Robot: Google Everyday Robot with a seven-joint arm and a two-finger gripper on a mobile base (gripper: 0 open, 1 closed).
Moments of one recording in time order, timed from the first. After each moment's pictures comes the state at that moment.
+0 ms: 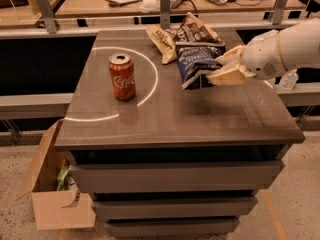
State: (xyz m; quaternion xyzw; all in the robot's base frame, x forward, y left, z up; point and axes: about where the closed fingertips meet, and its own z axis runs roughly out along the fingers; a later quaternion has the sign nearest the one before) arm 0.578 -0.144 0.928 -0.55 0.69 0.18 0.43
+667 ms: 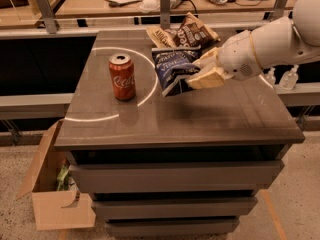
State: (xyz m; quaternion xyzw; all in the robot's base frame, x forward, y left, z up) arm 0.569 -0.091 0.924 -0.60 0.66 0.20 0.41
